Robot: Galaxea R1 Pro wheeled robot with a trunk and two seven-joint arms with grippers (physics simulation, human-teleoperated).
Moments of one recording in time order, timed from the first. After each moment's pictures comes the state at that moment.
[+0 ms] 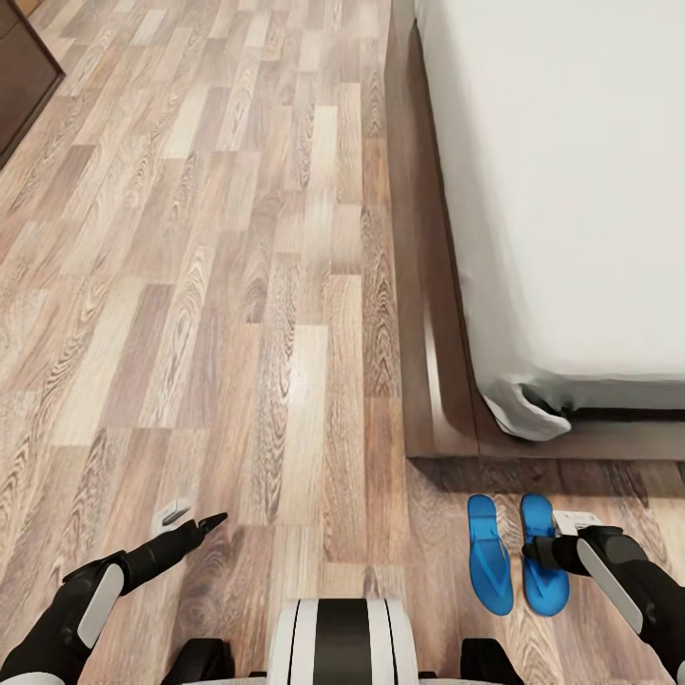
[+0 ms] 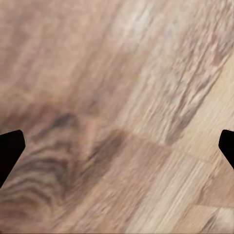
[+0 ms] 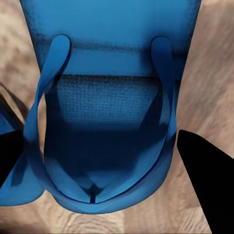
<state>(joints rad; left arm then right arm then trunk) -0.44 0.18 0.30 -0.81 0.37 0.54 -0.58 -0.49 -0.44 0.18 -0.92 -0.44 0.77 -0.05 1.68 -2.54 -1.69</state>
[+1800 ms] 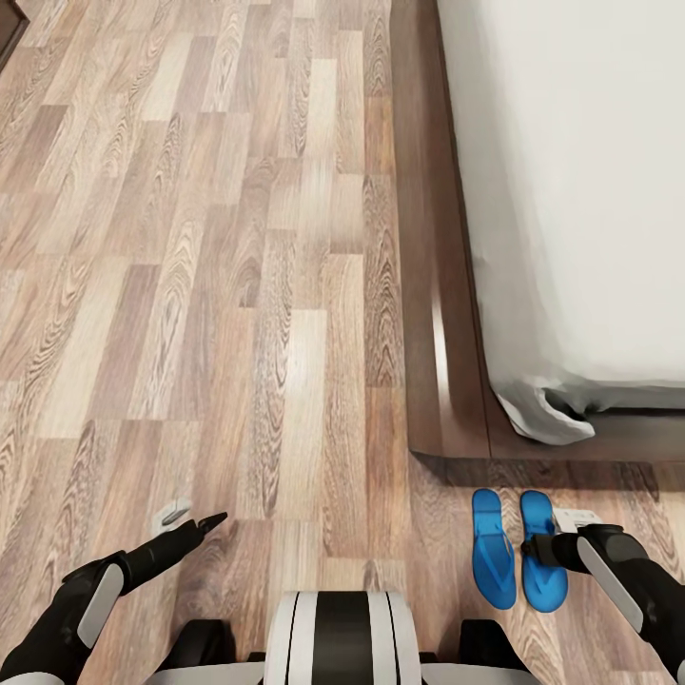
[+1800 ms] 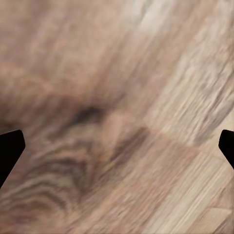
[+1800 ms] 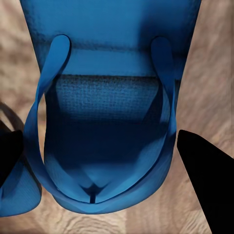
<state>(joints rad) -0.44 0.18 0.30 -0.81 0.37 0.54 -0.58 -0.49 -0.44 0.18 -0.93 -0.44 0.77 -0.05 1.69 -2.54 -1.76</state>
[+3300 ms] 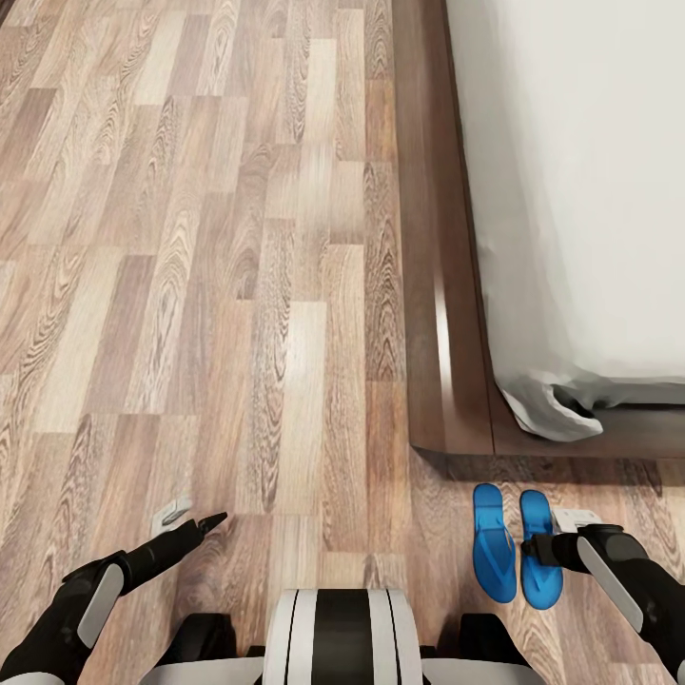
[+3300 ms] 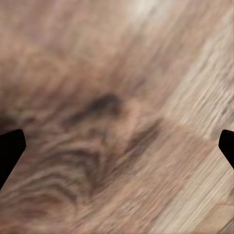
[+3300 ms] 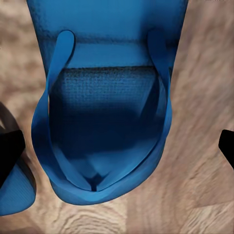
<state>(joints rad) -0.44 0.18 0.30 -0.81 0.37 0.54 -0.58 -0.49 -0.44 0.18 -0.93 -0.44 0.77 -0.05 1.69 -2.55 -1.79</state>
